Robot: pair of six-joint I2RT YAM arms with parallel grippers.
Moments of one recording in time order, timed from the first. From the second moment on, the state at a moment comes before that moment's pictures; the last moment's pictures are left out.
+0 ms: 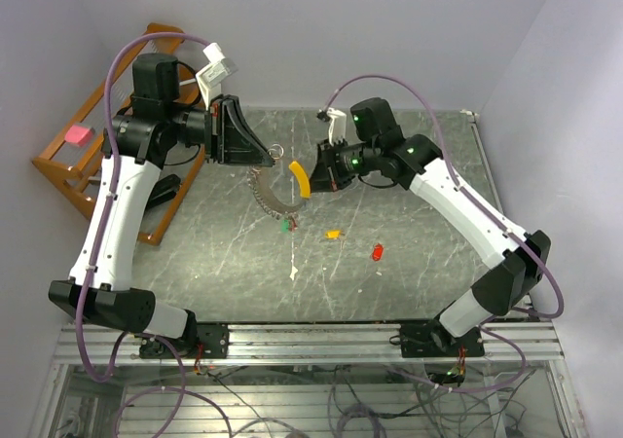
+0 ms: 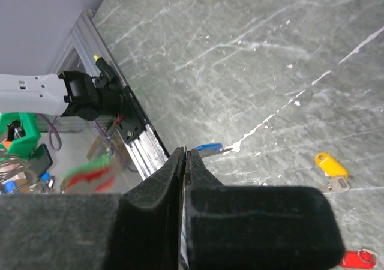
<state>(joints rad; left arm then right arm) -0.20 1.42 1.78 -0.80 1.53 -0.10 0.65 1.57 1.60 -0.73 -0.57 0.24</state>
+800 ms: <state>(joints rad) -0.20 1.42 1.80 -0.67 1.40 -0.19 0.68 1.61 1.28 -0.54 -0.60 0.31</state>
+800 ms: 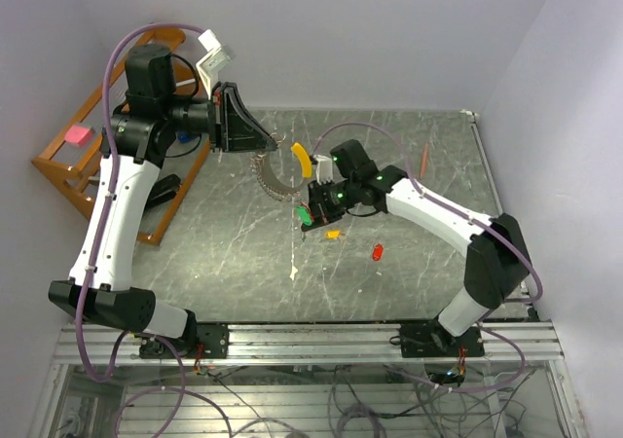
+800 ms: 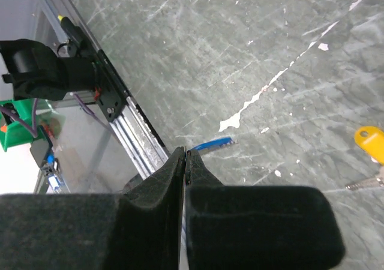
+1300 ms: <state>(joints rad) -0.20 1.40 1.74 -0.53 1.44 -0.30 0.77 1.83 1.30 -0.43 -0.53 0.32</state>
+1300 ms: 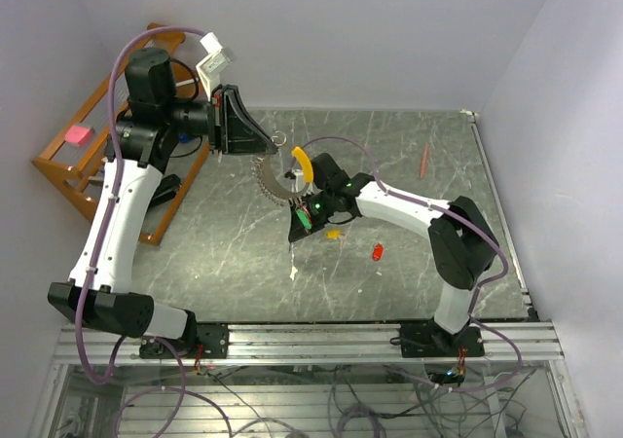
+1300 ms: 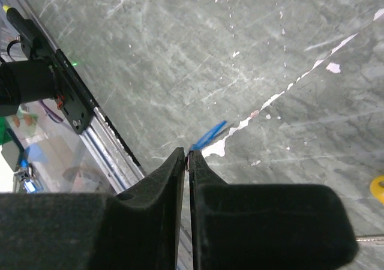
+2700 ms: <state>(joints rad) -0.21 1.33 1.44 0.60 1.38 -1.21 0.25 1.65 1.84 -0.13 -1.16 0.66</state>
